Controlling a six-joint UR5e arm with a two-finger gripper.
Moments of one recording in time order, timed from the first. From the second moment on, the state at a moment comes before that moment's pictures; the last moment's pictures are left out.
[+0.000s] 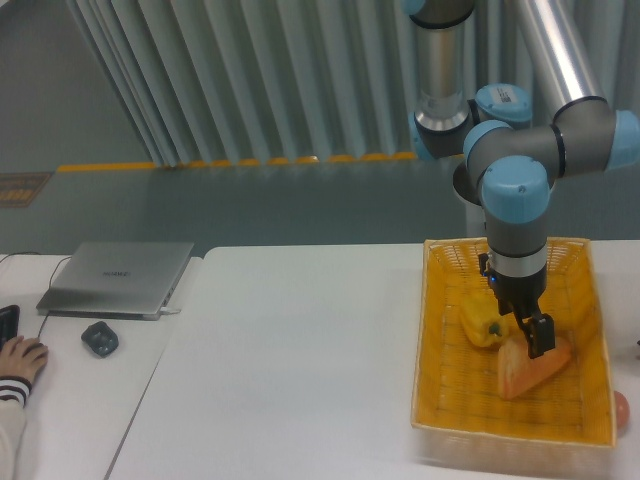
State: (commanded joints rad) arm 2.32 -1.90 -1.61 -1.21 1.67 1.46
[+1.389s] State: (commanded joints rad) arm 2.32 -1.98 -1.62 -1.17 1.73 1.53
